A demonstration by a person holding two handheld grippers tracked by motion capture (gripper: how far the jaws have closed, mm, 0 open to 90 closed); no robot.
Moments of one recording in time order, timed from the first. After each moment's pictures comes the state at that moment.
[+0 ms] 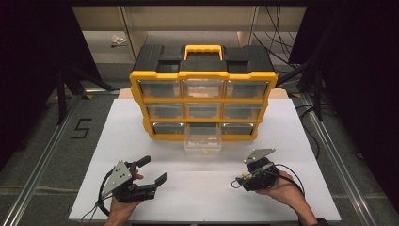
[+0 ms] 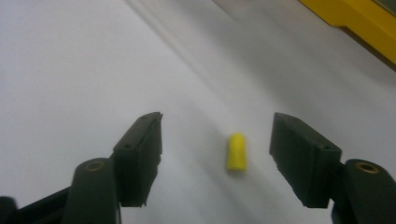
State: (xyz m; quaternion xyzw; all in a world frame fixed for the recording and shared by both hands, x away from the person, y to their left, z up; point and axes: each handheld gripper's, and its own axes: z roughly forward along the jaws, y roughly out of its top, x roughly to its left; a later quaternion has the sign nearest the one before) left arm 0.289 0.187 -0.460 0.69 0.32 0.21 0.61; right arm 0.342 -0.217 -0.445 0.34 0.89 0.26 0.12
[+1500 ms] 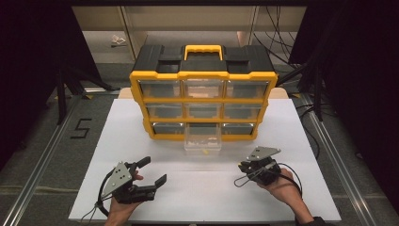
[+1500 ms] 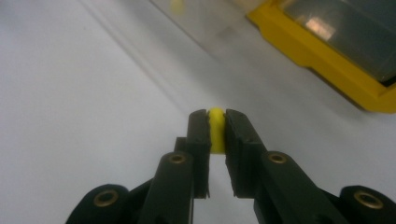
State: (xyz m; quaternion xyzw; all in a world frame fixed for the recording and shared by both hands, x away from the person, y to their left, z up) left arm 0.287 0.187 -0.460 0.69 0.32 0.21 0.61; right arm 0.344 -0.220 -0.441 0.33 0.87 0.32 0.17
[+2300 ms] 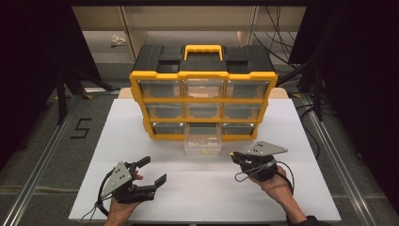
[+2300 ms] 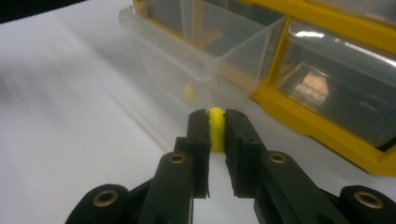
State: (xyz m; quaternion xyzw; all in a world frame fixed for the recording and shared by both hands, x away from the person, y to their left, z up) left arm 0.287 0.188 -0.460 0.69 0.32 0.21 0.61; right arm 0.343 -0.208 -0.424 0.33 0.81 0.44 0.19
